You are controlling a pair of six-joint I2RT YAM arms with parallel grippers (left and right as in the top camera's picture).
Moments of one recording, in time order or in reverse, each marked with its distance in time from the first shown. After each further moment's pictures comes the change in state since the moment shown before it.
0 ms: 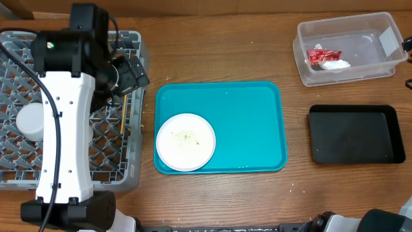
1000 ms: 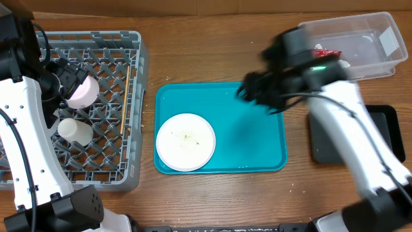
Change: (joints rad) left arm 0.354 -0.002 -0.014 0.034 -0.043 -0.158; right arm 0.922 0.179 -0.127 -0.133 -0.144 -0.206
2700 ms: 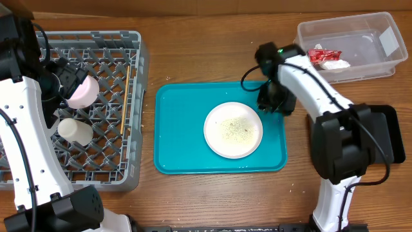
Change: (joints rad) left arm 0.000 0.000 0.000 0.001 0.000 -0.007; right arm -0.115 0.415 0.107 -0.199 0.457 0.106
